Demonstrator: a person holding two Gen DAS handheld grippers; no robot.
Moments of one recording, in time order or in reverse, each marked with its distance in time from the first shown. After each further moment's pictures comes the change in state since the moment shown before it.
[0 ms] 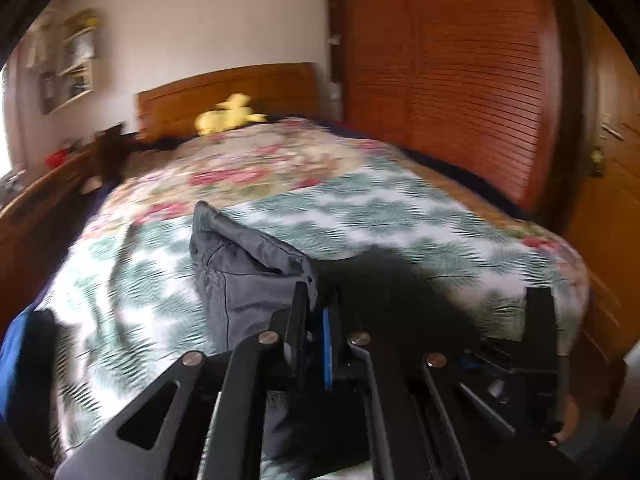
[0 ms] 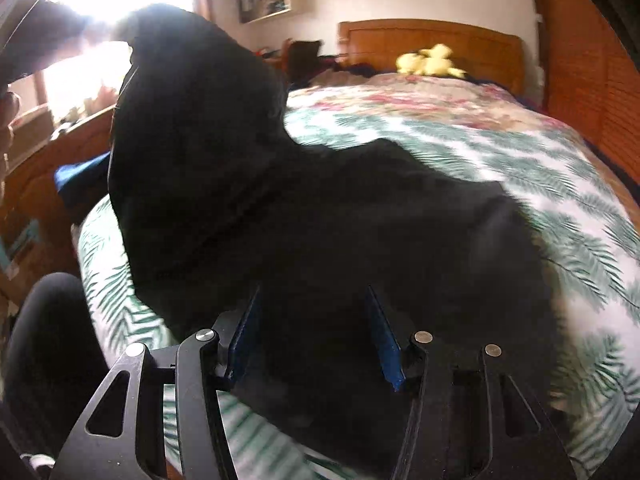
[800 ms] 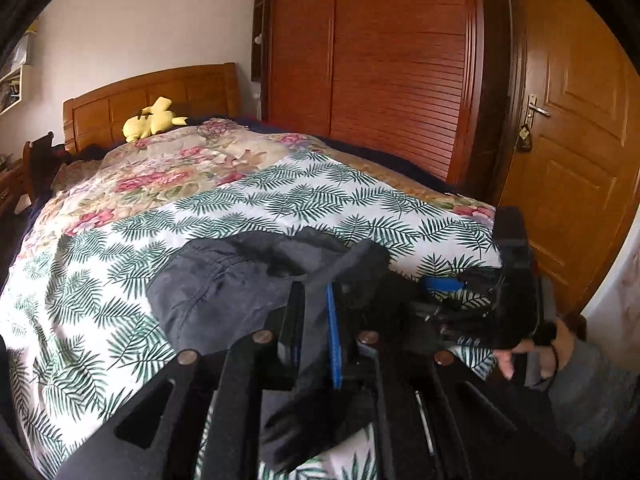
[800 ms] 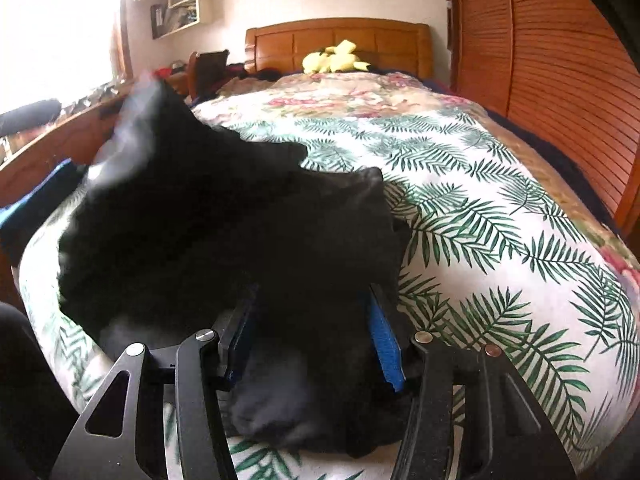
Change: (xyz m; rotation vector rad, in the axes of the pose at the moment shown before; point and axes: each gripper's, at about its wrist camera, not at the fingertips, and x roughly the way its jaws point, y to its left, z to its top) left arm -0.013 0.017 -0.033 0.082 -0.012 -0.260; right arm -0.037 -0.050 -0.003 0.145 -0.002 -0.269
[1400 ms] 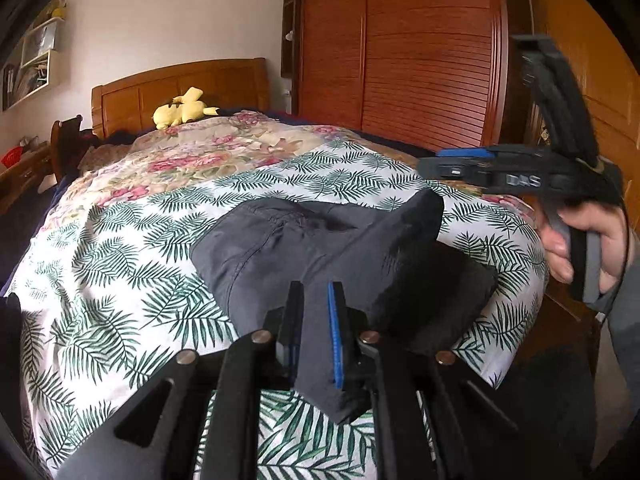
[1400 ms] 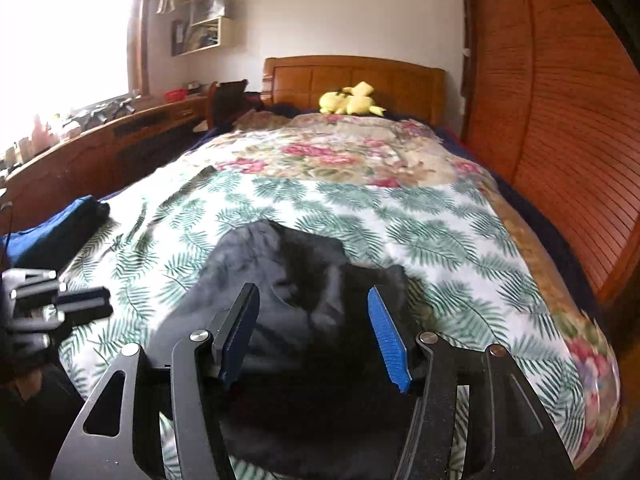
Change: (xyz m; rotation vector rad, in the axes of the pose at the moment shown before) left arm -0.024 0.041 -0.058 -0.041 0.000 0.078; right arm -0.049 0.071 0.108 -0.092 -0.084 -0.008
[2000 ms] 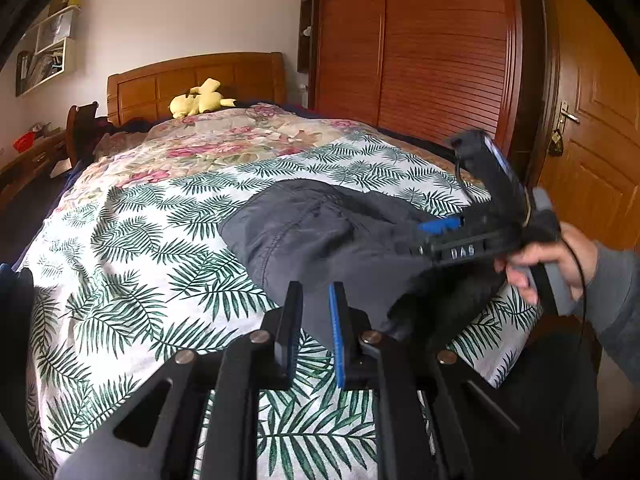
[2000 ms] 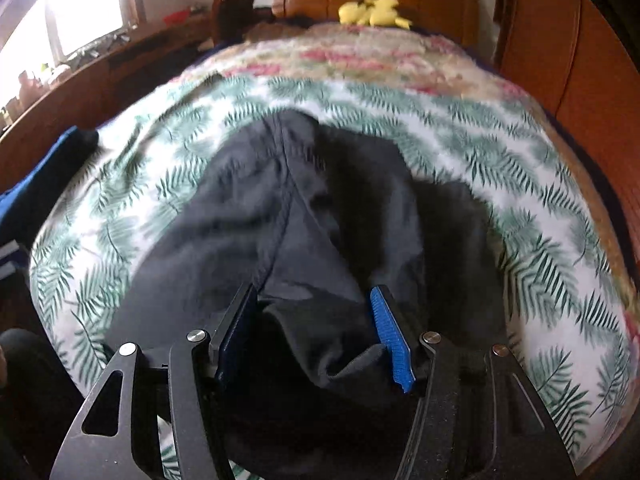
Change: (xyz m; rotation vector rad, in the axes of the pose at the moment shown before) left arm -0.018 0.033 -0.022 -0.041 0.008 0.030; right arm 0.110 0.025 -0.046 0.007 0.336 0.060
